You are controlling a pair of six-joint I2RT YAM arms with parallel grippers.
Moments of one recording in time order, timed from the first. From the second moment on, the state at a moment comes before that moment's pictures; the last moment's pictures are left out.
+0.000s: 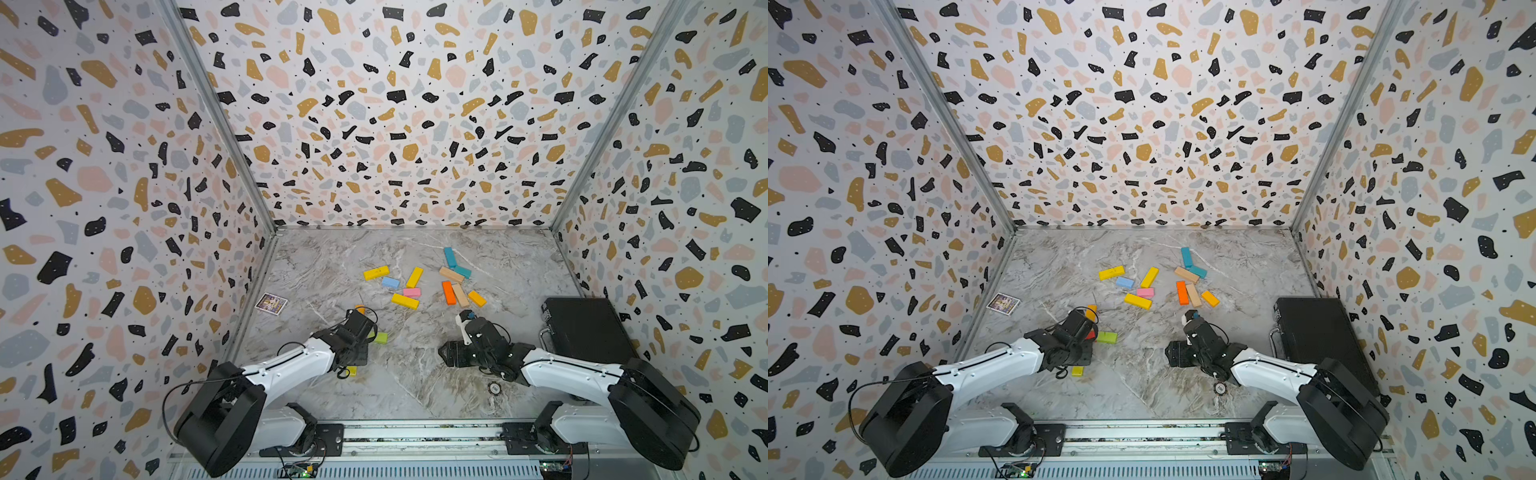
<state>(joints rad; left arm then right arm) -0.60 1.28 0.56 -0.52 -0.20 -0.54 0.77 1.26 0.45 -0.05 -0.08 0.64</state>
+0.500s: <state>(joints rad) -0.57 1.34 0.60 -0.53 -0.21 -0.55 0.77 1.26 0.45 -0.05 -0.08 0.64</state>
